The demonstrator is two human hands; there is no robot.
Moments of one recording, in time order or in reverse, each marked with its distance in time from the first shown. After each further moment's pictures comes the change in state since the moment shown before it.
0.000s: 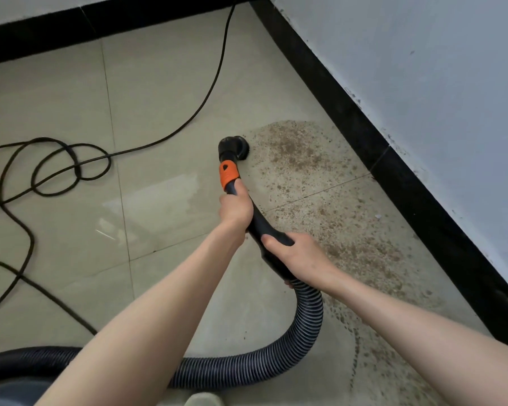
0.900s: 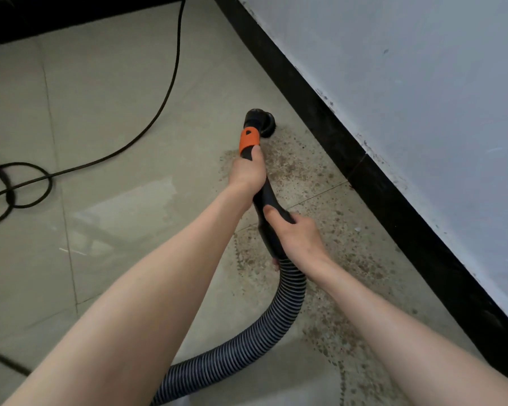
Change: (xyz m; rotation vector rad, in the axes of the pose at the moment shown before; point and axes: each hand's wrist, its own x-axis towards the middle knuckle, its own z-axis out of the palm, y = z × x) left_hand 0.038 0.079 0.083 0.239 -0.167 0.204; right_hand 0.052 -0.020 -0.048 0.215 0.273 0.079
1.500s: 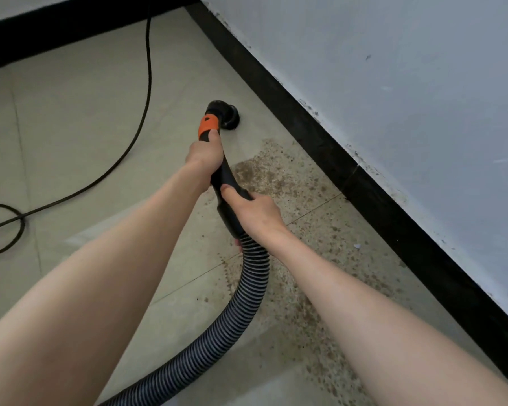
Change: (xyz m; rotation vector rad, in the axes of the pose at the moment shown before) left_hand 0.073 0.040 -0.028 0.053 0.143 0.024; right_hand 0.062 -0.052 0.028 0.008 -0.089 -0.006
